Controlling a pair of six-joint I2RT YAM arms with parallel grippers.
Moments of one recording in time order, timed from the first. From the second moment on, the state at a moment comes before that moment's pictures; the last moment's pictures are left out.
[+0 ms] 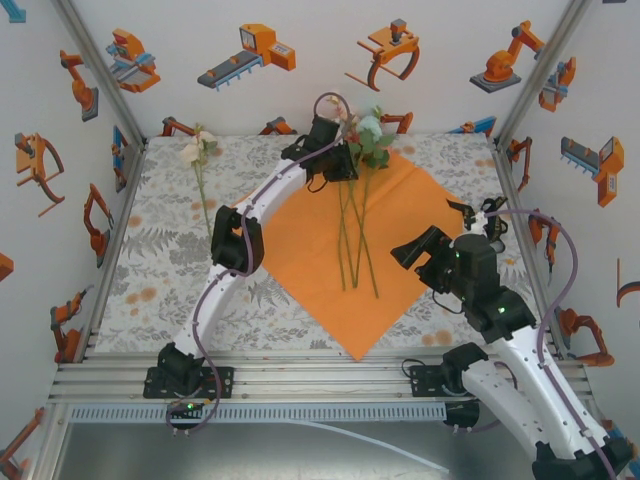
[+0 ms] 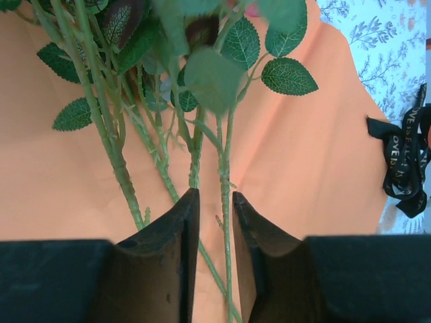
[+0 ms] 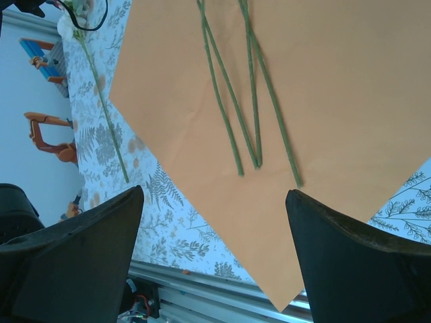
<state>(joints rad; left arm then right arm) -0.63 2.65 2.57 -0.59 0.18 -0.59 0.40 0.62 0.68 -0.58 -0.03 0.90</state>
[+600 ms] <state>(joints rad) -0.22 1.82 1.66 -0.42 -0.03 -0.39 0.40 0.70 0.68 -0.54 -0.04 0.90</state>
